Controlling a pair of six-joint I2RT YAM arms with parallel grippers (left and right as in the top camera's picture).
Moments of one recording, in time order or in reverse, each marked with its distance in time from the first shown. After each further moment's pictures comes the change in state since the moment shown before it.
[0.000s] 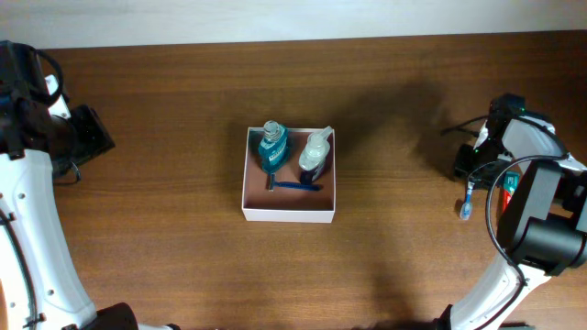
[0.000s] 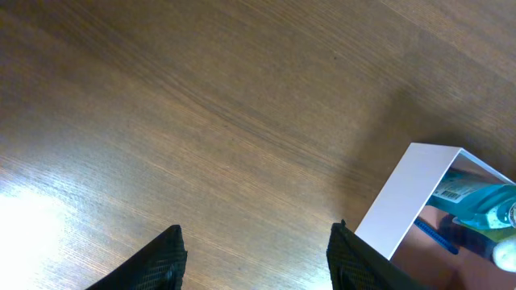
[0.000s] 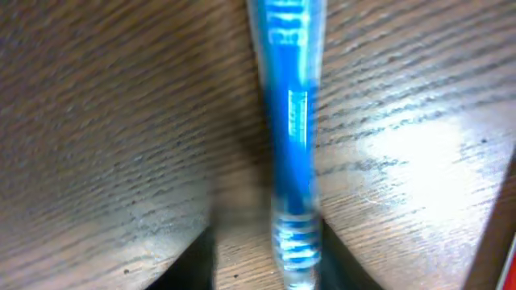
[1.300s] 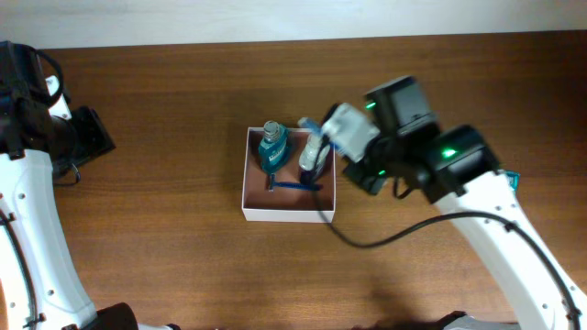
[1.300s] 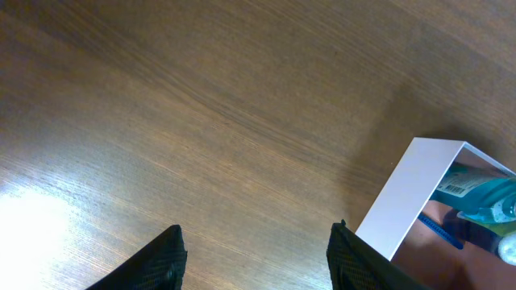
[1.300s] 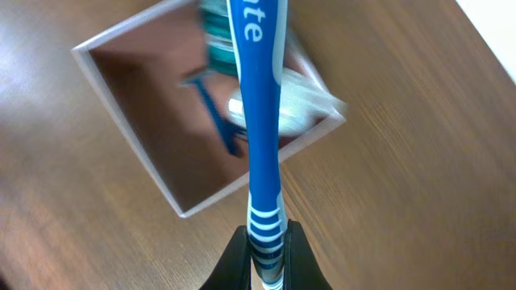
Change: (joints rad) left arm 0.000 0.000 0.000 -0.008 0.000 0.018; right arm 0.829 -0.613 0.124 -0.174 -0.120 -0.661
